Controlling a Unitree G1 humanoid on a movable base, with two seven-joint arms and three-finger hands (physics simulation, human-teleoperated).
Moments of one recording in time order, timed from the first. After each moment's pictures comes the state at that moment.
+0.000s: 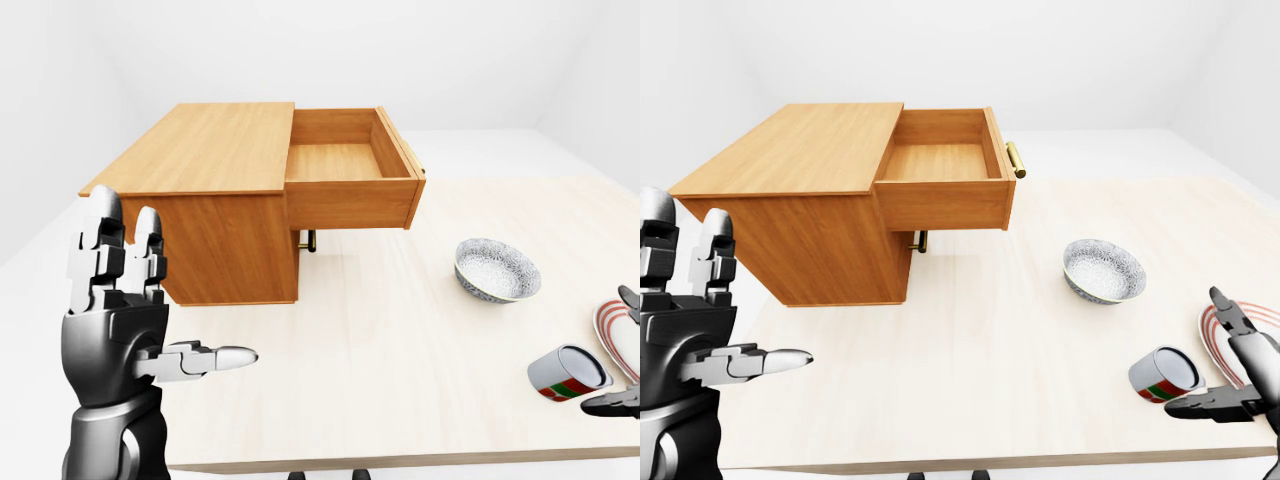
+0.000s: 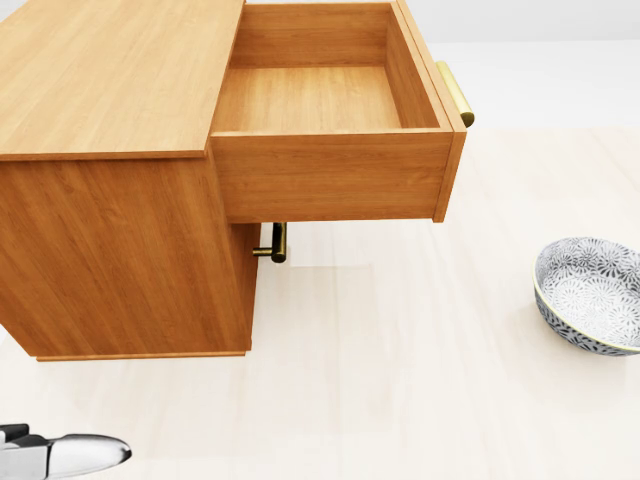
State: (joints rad) left arm 0.21 -0.03 0.26 -0.85 -0.20 0.09 -0.19; right arm 0.17 -0.43 -0.88 -0.14 -0.51 0.09 0.70
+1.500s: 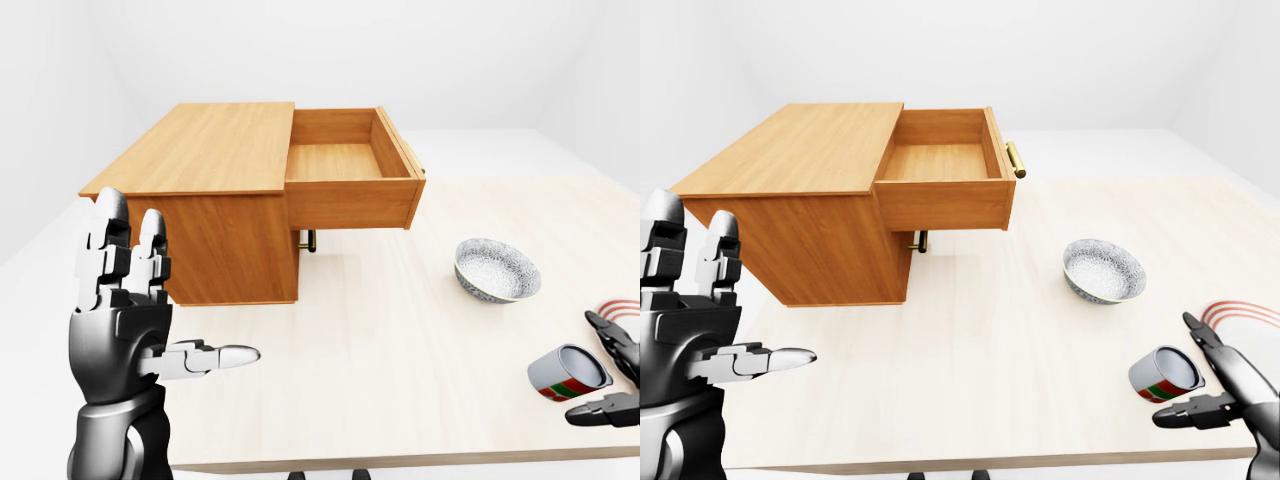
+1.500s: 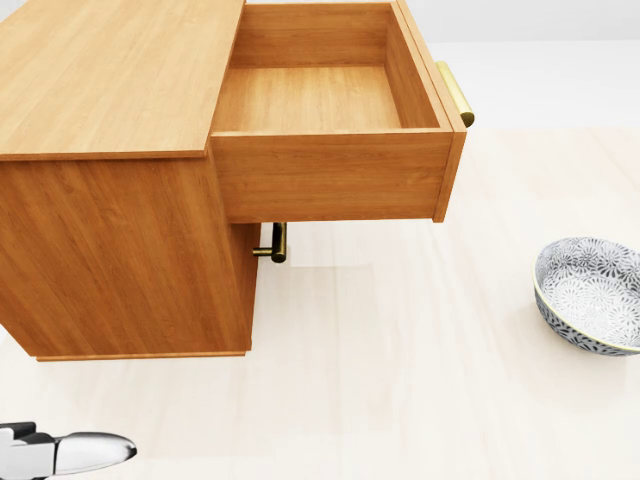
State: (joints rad) left arm 0.21 -0.02 0.25 -0.84 -0.19 0.09 -0.19; right arm 0.14 -0.50 -0.78 0.16 -0.46 0.09 0.70
